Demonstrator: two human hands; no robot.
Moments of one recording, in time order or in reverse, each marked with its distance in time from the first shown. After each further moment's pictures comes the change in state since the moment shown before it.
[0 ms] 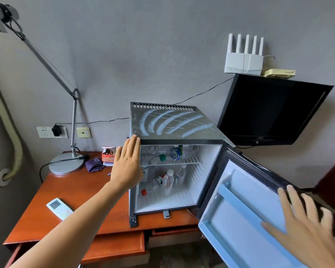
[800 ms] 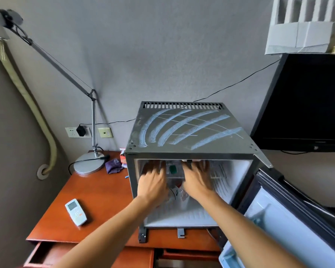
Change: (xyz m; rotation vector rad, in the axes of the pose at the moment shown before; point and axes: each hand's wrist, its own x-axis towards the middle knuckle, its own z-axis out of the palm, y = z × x) left_hand 0.060 0.060 0.094 0.247 -0.247 -0.124; right_hand 0.235 -0.300 0.052 0.485 0.049 -0.613
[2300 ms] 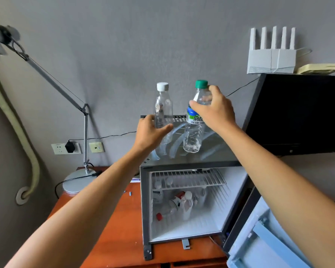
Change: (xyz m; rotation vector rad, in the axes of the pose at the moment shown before) left_hand 0.081 -0.060 -0.171 -1.047 0.308 0.012; right_hand 0.064 -0.038 -0.246 0.560 0.527 0.265
